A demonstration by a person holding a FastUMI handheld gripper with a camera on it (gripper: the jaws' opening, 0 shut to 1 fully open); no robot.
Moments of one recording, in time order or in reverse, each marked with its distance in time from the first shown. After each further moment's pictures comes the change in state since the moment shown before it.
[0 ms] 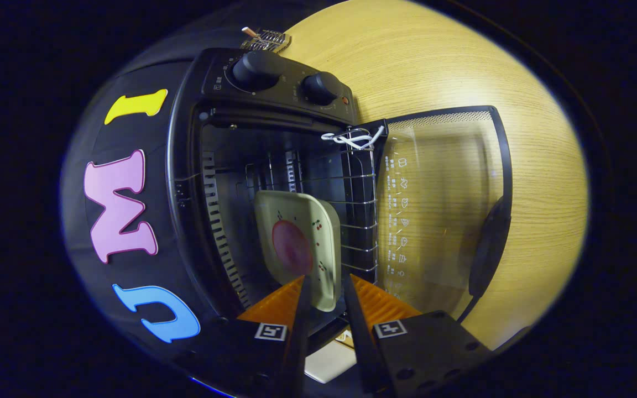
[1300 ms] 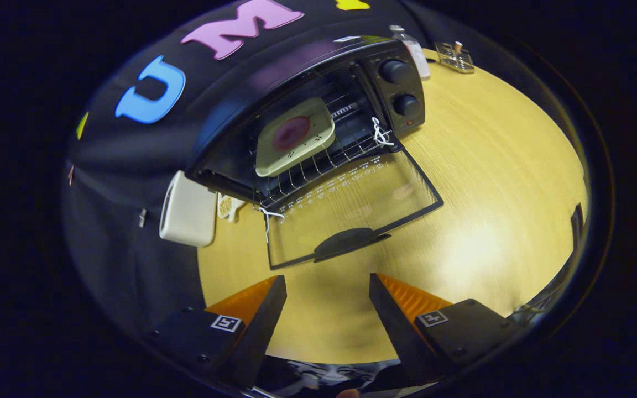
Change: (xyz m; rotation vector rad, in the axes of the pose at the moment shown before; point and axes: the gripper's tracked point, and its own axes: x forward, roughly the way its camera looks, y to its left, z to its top) arm -0.115 -0.130 0.015 -1.218 0.271 -0.109
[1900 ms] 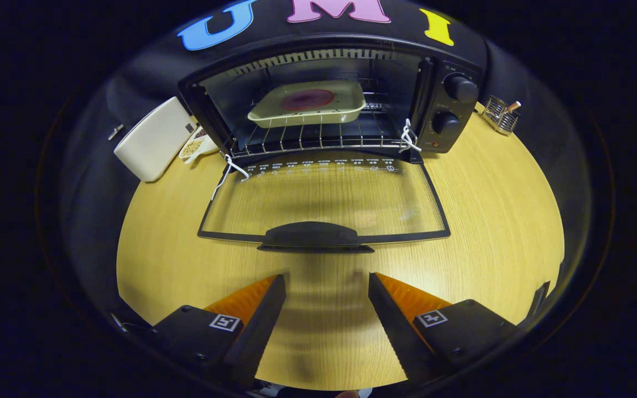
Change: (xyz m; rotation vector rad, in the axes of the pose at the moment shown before) arm 0.060 -0.037 -0.014 -0.363 -0.048 -0.170
